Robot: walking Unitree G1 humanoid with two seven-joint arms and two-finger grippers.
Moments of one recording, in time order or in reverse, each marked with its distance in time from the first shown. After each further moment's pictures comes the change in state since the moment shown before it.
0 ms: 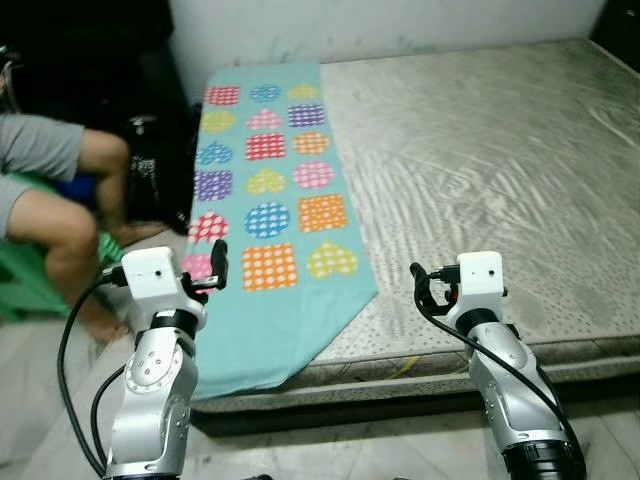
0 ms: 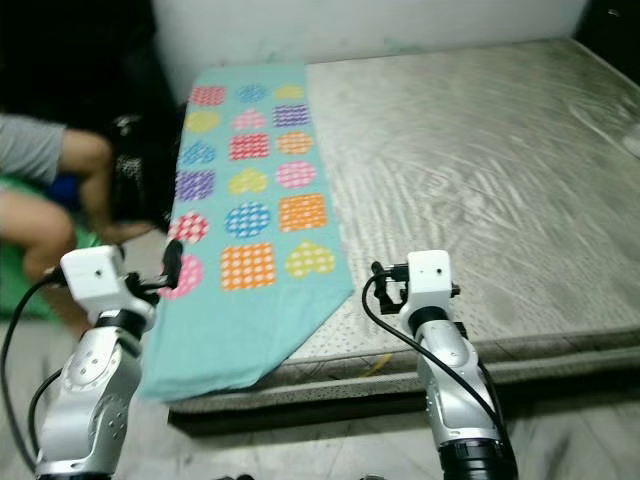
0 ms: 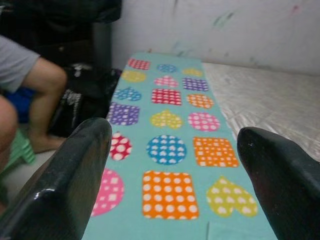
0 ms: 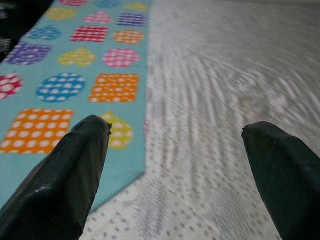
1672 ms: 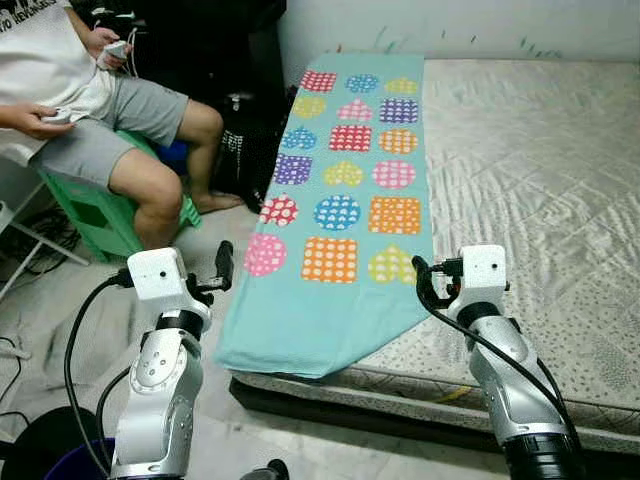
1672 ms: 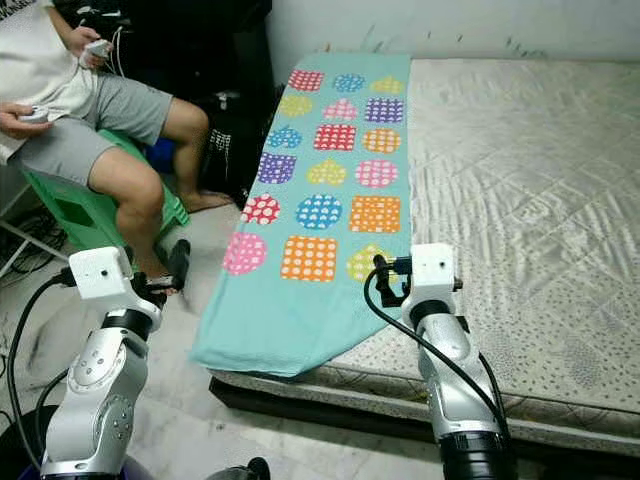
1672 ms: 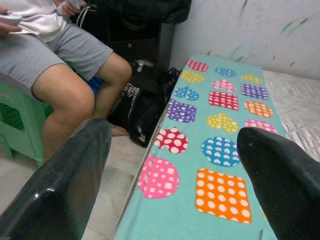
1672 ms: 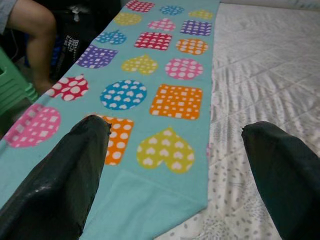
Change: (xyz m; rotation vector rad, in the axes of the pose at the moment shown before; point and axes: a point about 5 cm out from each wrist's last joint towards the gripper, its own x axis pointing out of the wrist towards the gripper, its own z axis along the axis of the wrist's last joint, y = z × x) left arm -0.001 -0.001 -0.003 -0.024 0.017 -0.001; right arm 0.003 -0.001 0.003 0.024 0.000 -0.013
